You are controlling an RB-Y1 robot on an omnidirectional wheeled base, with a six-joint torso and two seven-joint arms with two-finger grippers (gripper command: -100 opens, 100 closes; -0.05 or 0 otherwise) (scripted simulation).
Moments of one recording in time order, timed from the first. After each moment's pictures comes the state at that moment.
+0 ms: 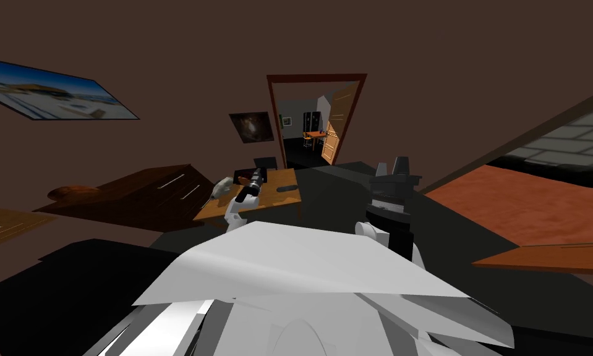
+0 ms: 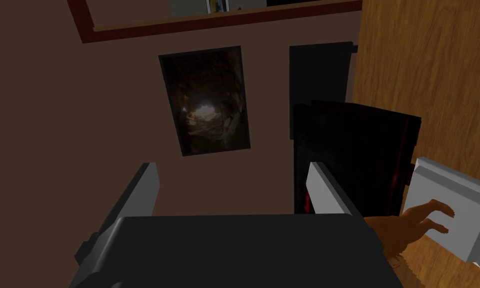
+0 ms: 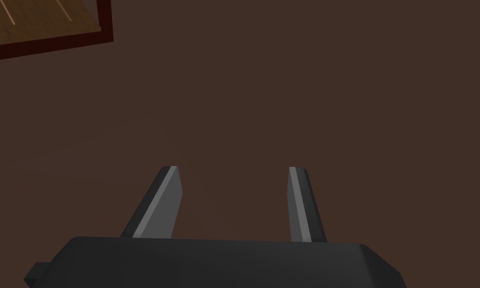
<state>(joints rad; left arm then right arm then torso) 0.16 0.22 0.20 -2.01 0.10 0.35 0.02 0.49 0.04 -0.05 -2.39 0.05 -0.41 -0.08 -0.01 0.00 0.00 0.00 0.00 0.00</state>
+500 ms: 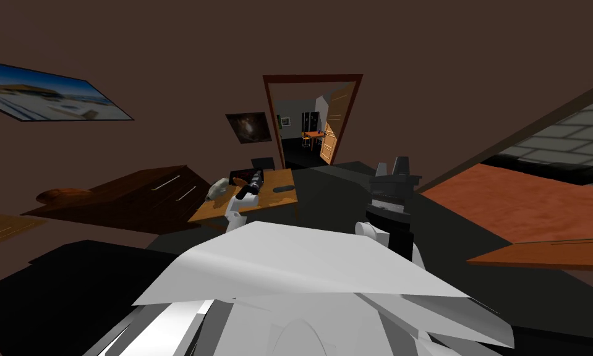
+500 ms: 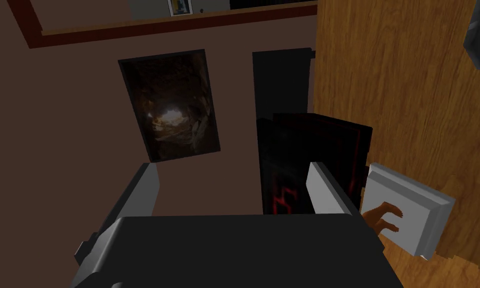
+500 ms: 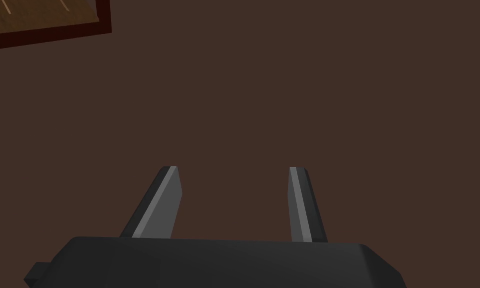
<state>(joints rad) 0.12 0.23 0.23 -1.95 0.12 0.47 0.03 0.49 0.04 -0.05 -2.39 0.05 -0.41 -0.08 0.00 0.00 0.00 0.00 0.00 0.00</state>
